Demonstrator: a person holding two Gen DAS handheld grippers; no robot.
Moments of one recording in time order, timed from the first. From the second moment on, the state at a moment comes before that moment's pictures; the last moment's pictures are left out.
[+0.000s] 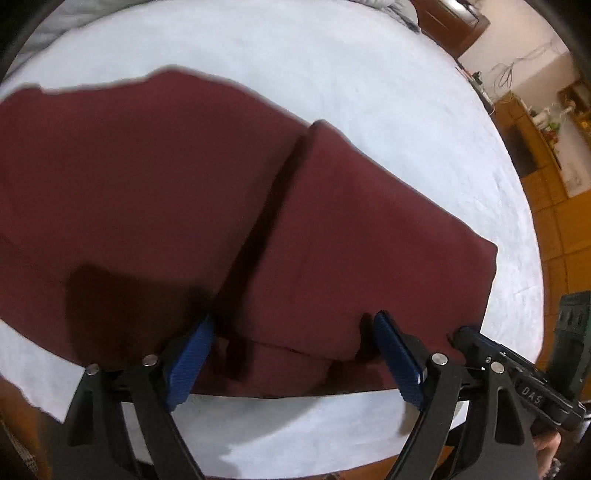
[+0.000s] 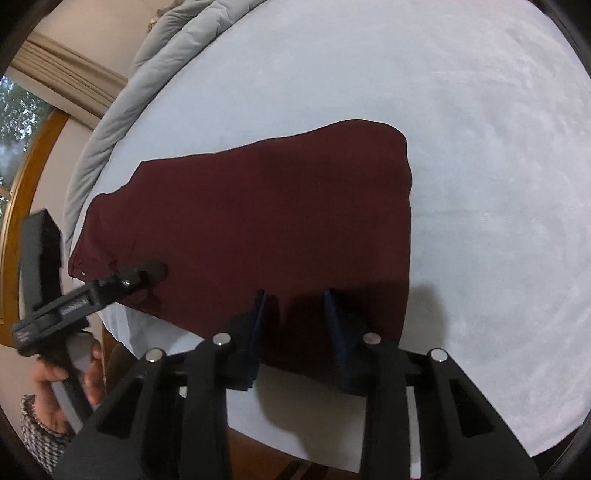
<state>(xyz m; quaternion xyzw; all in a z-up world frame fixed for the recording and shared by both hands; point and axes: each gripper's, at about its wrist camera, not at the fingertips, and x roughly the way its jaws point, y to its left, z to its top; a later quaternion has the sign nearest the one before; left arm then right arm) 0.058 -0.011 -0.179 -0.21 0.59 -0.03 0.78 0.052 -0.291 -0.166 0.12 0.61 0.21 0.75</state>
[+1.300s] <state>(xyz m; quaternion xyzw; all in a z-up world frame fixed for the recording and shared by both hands) -0.069 0.299 -0.174 -0.61 0.31 0.04 0.73 0.034 -0.242 -0.131 0.06 0.59 0.25 0.76</state>
